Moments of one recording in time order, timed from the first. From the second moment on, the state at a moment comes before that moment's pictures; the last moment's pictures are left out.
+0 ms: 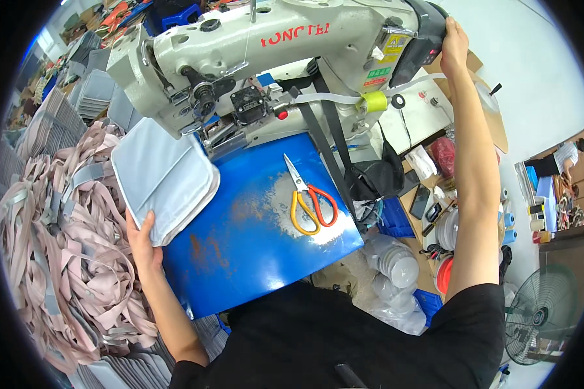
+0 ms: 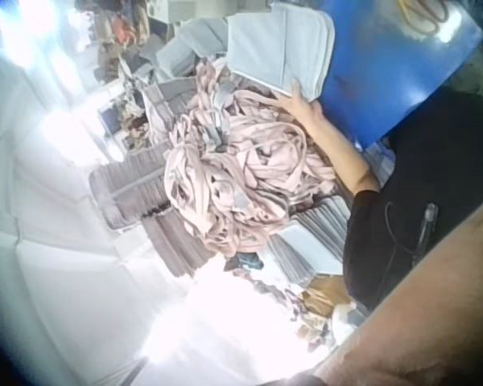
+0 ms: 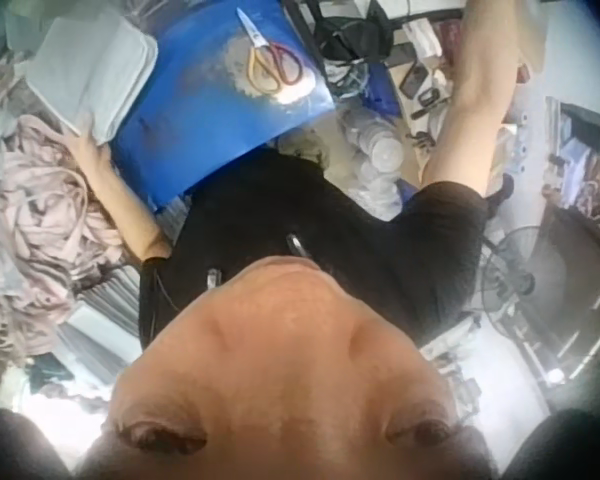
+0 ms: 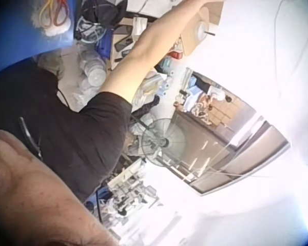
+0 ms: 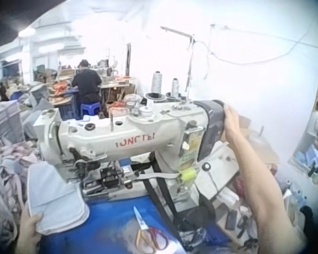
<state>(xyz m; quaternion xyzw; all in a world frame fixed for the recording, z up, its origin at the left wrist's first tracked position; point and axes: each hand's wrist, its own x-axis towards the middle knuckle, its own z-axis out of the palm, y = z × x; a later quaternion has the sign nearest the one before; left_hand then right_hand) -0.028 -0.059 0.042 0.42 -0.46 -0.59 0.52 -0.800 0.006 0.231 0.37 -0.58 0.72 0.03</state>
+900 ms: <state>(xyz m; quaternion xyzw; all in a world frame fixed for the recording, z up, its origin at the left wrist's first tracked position) 0.013 -0.028 -0.014 0.46 -0.41 -0.56 0.55 -0.348 0.051 0.046 0.67 -0.65 0.23 -0.27</state>
